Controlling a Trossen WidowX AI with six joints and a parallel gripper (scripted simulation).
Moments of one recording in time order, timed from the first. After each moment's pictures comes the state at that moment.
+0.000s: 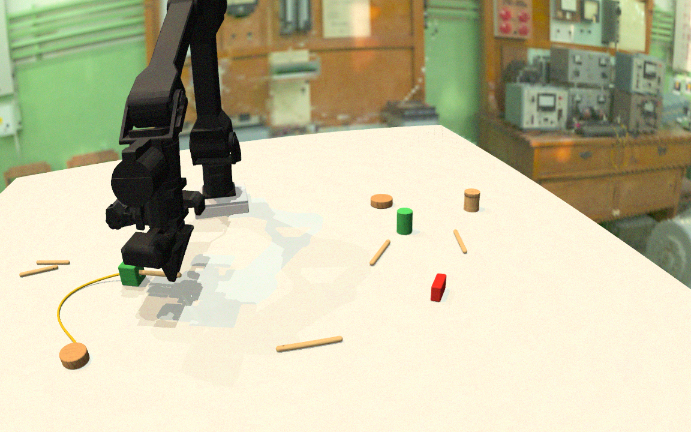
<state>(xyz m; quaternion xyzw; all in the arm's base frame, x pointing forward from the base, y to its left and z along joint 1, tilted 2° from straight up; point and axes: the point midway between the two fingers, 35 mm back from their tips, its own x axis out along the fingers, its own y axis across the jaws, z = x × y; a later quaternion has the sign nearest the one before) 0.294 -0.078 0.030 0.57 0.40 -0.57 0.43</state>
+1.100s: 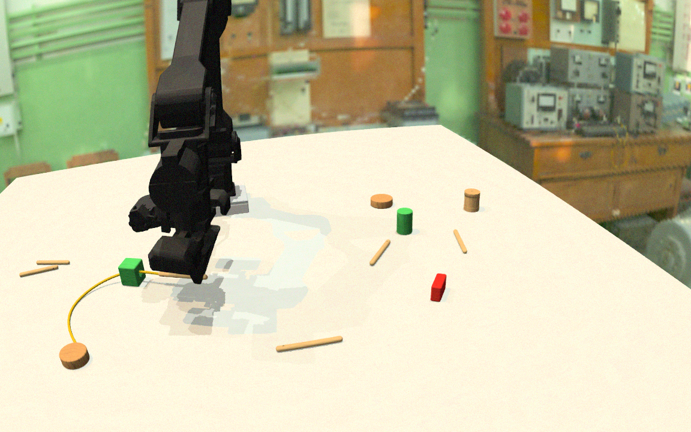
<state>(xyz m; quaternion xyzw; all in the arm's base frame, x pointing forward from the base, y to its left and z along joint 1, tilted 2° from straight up) 0.309 -0.039 0.032 0.56 0.41 -0.58 0.42</state>
